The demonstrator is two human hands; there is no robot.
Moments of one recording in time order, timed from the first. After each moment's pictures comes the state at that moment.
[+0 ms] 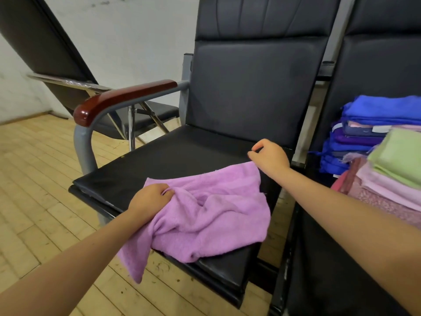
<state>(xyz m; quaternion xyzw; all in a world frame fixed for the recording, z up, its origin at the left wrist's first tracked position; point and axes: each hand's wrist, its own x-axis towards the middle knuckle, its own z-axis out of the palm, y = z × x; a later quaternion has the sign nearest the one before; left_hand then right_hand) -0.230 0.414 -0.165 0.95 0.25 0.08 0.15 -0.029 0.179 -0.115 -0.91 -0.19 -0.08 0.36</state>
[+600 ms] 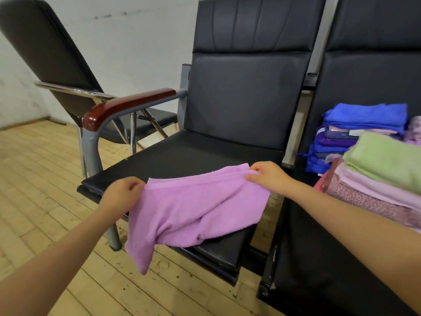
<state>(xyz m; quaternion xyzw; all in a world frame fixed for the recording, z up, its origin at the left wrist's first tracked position) -0.287 0.437 -0.134 0.91 0.29 0.19 0.22 -0.083 0.132 -0.109 -0.89 -0.32 0.03 0.33</state>
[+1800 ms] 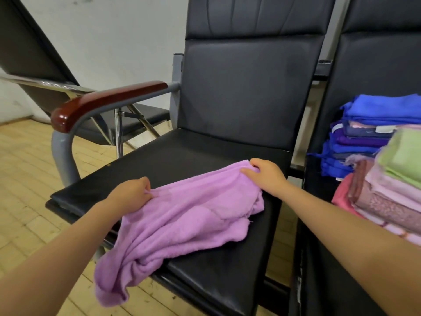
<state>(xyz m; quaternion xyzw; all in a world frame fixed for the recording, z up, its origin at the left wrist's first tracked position) -0.195 0.477 -0.158 0.97 0.23 0.02 0.06 -0.011 0.176 -0.160 -0.89 -0.29 -0.06 0.34</state>
